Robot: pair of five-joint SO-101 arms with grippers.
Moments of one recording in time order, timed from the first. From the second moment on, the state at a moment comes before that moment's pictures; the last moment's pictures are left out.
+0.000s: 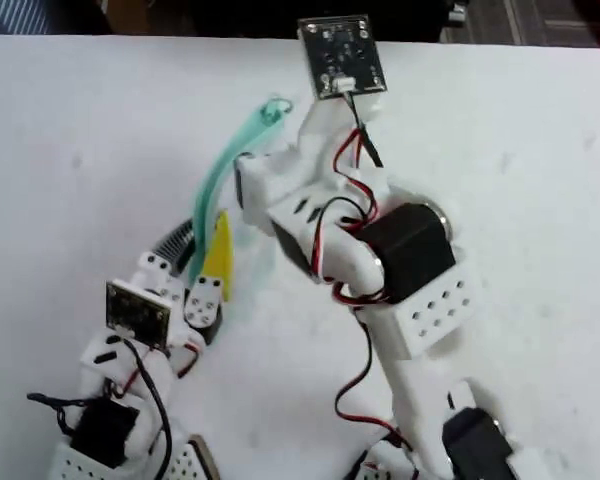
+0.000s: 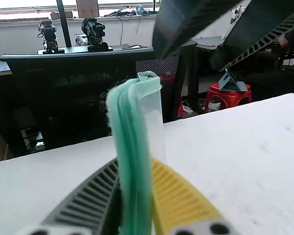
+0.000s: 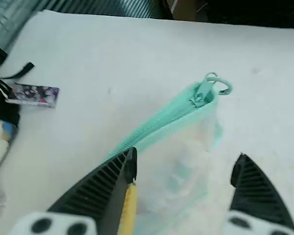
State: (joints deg) left arm 17.9 -105.1 83.6 34.7 -0.2; right arm -36.7 -15.0 -26.6 87.3 -22.8
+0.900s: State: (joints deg) left arm 20.6 -105.1 83.5 35.5 -3.7; right arm -33.8 13.0 -45.0 94.6 -22.5
